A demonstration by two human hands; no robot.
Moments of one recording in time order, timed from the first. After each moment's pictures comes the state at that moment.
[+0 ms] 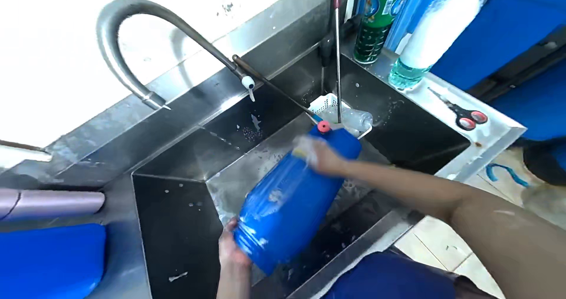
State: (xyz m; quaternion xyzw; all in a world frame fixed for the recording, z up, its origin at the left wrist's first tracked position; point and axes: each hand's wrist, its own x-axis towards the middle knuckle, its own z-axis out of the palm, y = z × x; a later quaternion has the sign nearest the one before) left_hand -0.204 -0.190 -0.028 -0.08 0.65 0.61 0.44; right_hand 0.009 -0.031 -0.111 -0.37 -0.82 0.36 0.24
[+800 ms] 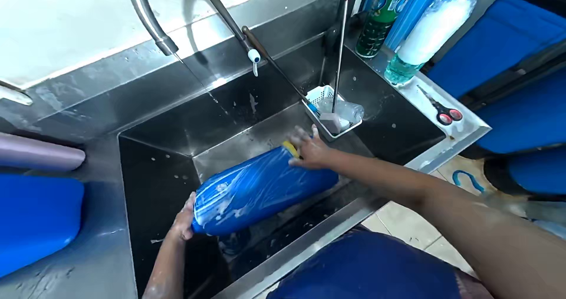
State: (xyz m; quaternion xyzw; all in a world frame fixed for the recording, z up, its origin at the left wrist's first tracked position) left_hand -0.363 -0.239 -0.115 0.17 0.80 0.32 0.48; right_hand -0.011 -0.050 -0.120 -0.38 -0.87 0.32 -0.07
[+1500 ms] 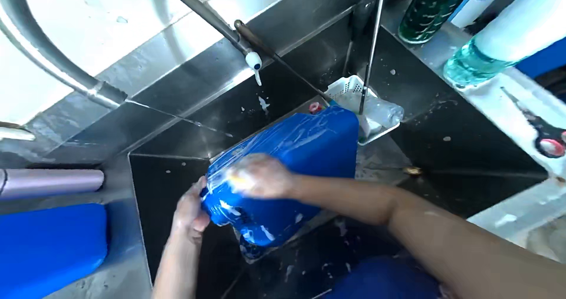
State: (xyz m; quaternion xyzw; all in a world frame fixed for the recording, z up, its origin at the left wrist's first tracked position) left_hand -0.288 -0.108 -0.021 0.10 0.78 0.46 0.41; right_hand -0.129 -0.031 -0.087 -0.21 -0.84 0.35 0.36
